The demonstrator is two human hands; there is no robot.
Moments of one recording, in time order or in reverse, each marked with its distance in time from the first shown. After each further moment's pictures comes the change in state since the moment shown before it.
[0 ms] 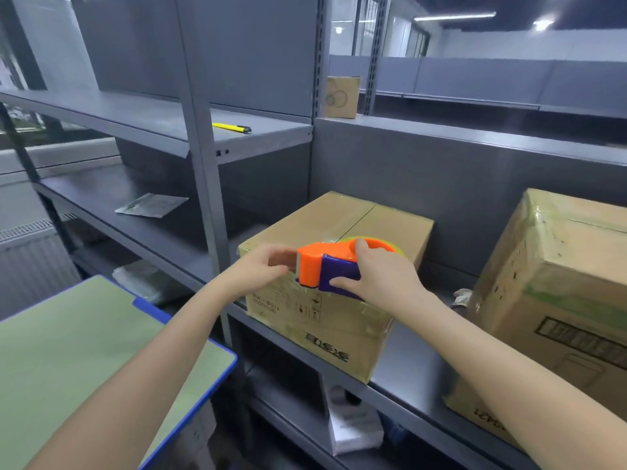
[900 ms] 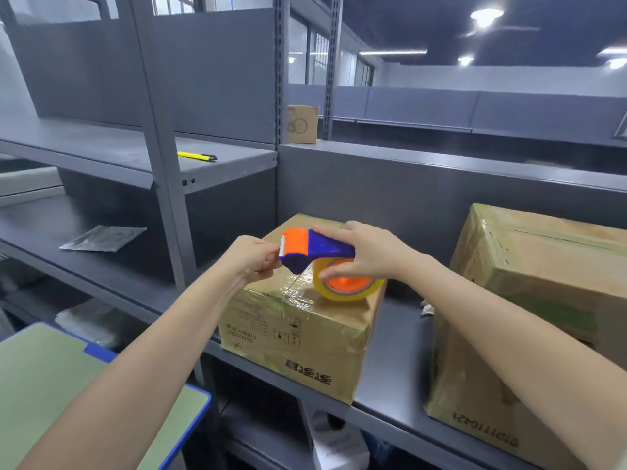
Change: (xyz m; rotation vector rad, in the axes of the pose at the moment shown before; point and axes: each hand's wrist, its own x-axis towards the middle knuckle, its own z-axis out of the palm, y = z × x) left_hand 0.051 0.030 -0.010 -0.511 0.182 -0.276; right_hand 0.035 0.036 -0.049 0.123 -0.034 -0.186
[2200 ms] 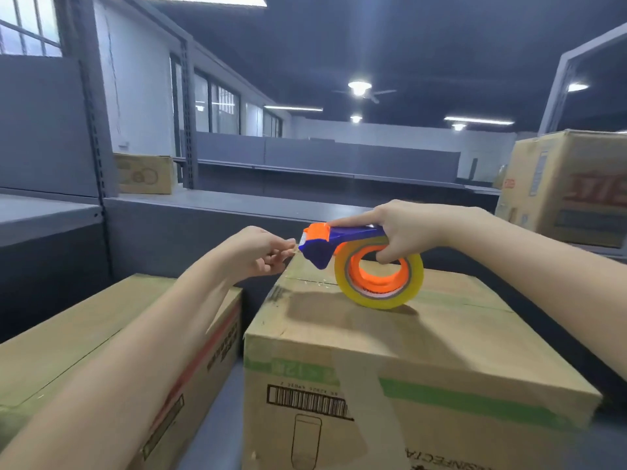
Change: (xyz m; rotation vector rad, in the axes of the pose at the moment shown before) left_hand 0.008 0.168 0.282 -0.258 -0.370 0.014; right_hand -0.183 0.176 -0.227 -0.207 -0.232 0.316
